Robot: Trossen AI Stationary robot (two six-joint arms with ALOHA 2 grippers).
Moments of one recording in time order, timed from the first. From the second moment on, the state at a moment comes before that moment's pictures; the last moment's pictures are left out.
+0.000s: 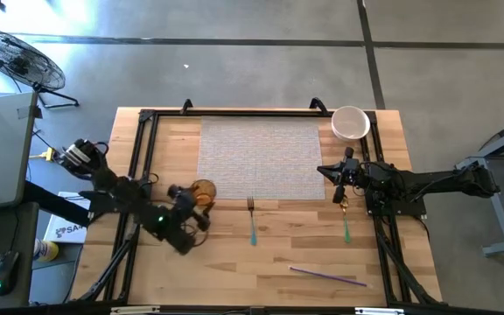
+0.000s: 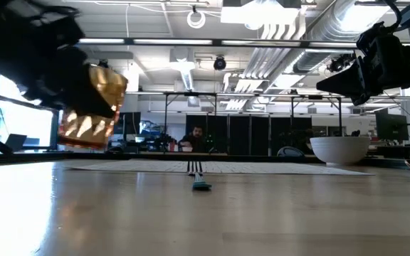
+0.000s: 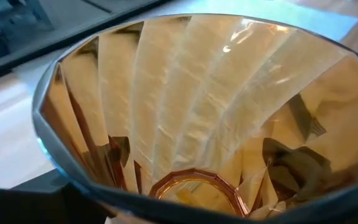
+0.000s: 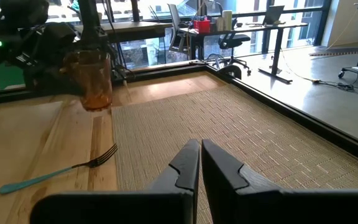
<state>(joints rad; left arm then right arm) -0.62 1.49 0.67 -0.47 -1.09 -1.24 -0.04 0.35 0.01 0.24 0.28 0.10</state>
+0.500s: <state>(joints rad) -0.15 1.51 0.68 0.44 -0.59 -0.37 -0.04 0.35 0.01 0.24 0.28 0.10</state>
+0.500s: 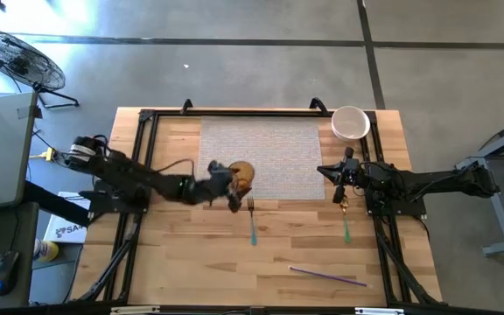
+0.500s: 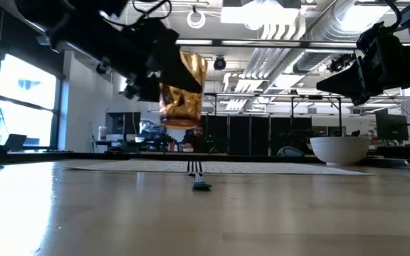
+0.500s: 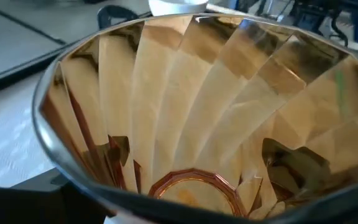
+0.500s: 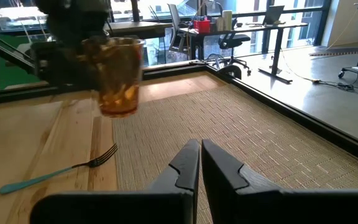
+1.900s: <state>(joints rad) 0.18 2.03 1.13 0.46 -0.40 -0.21 -0.04 0.35 0.01 0.24 0.28 0.10</state>
